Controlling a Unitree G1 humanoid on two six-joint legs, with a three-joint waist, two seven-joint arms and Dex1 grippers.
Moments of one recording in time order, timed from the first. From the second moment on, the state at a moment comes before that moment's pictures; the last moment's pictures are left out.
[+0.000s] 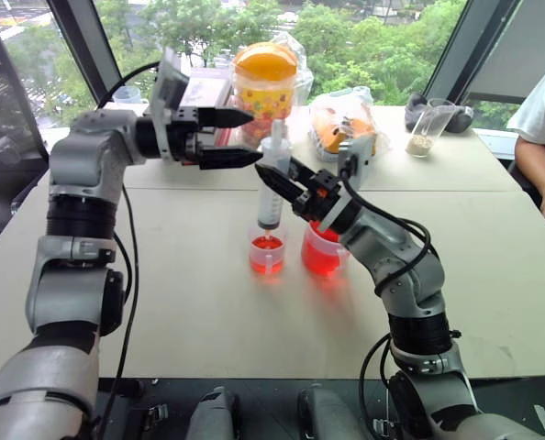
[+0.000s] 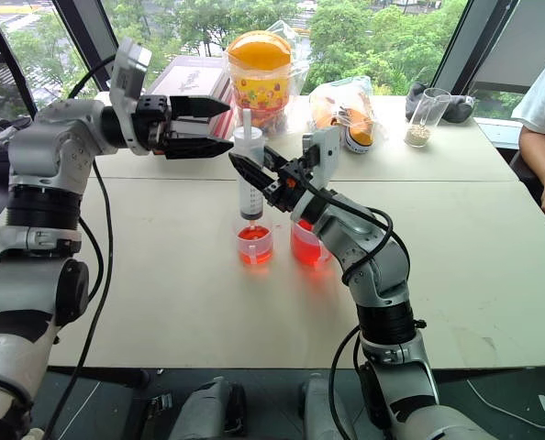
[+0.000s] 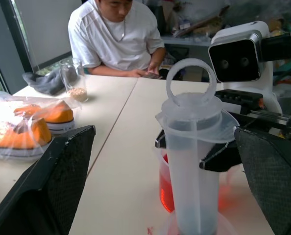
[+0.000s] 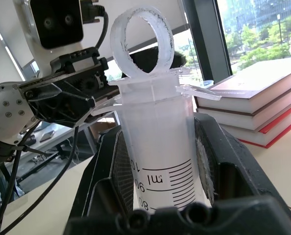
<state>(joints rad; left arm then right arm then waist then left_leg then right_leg) -1.12 0.59 0.04 0.47 -0.43 0.52 -1.41 -0.62 -0.15 0.03 -0.23 0.53 0.53 0.49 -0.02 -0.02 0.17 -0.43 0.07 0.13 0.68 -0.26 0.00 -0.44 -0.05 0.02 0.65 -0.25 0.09</state>
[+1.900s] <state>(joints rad) -0.72 0.65 0.01 -0.04 -0.61 0.72 -1.23 -0.66 -1.01 -0.32 -0.16 0.63 1.42 0.77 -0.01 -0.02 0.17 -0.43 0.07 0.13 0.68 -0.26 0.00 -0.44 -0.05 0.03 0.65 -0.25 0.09</state>
